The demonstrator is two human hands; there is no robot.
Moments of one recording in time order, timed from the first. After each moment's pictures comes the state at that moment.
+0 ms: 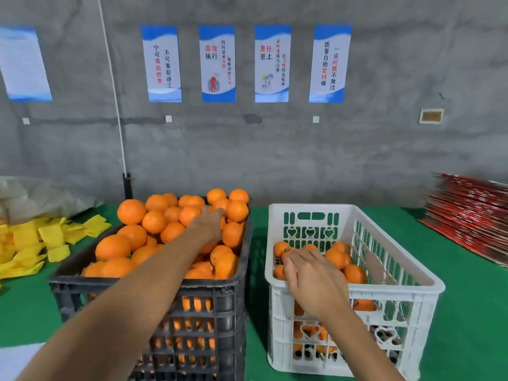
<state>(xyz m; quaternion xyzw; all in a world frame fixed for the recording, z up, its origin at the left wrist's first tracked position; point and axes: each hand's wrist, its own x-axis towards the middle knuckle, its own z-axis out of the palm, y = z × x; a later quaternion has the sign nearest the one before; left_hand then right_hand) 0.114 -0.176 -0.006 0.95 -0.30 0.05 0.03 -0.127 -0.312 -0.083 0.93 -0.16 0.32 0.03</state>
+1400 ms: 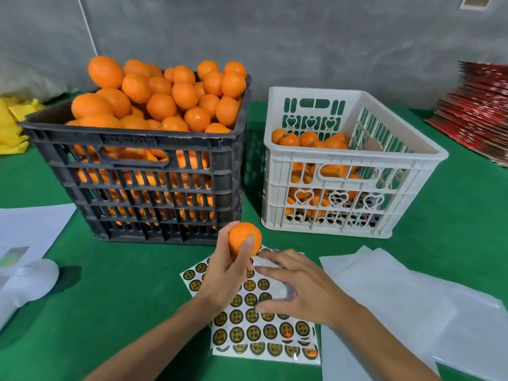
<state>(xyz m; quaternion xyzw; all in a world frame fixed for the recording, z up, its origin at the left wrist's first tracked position) -0.120 -0.081 -0.281 0.67 -0.28 -0.16 0.66 -0.244 -0.252 -0.258 0.98 0.04 0.05 -0.18</state>
